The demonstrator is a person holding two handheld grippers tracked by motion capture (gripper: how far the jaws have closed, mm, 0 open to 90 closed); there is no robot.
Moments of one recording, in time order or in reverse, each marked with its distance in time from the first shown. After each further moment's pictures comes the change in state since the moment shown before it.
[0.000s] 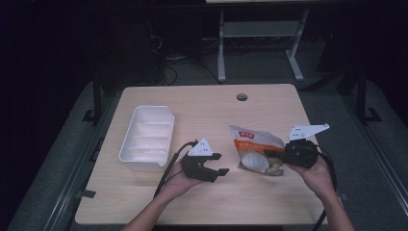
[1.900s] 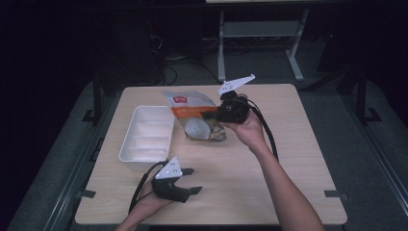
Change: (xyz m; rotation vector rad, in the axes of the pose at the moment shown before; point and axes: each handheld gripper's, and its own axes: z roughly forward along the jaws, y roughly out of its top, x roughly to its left) left arm -0.008 -0.064 -0.059 0.010 0.050 -0.005; right arm 0.031 0.174 0.111 -0.068 0.132 -0.081
